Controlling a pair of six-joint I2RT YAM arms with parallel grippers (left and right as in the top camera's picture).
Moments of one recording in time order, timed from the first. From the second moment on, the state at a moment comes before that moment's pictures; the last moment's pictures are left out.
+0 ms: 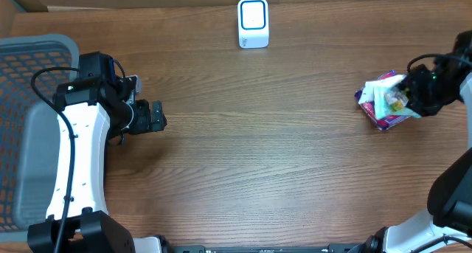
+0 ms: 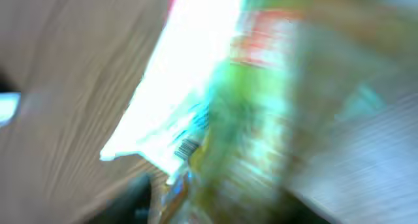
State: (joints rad) left arm 0.19 1.55 1.34 -1.20 0.12 0.03; right arm -0.36 1.82 1.50 -1.06 -0.38 0.42
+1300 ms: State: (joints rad) left arm 0.19 1.55 1.34 -1.20 0.12 0.03; right arm -0.36 1.44 2.04 -1.52 -0.55 0.22
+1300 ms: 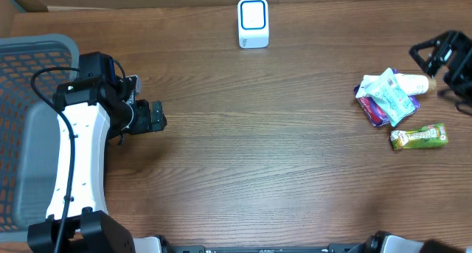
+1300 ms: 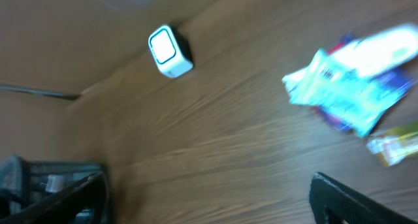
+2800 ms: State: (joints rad) left arm 0.19 1.55 1.34 -1.20 0.12 0.03; right arm -0.13 0.43 0.70 -0.24 -0.20 0.07
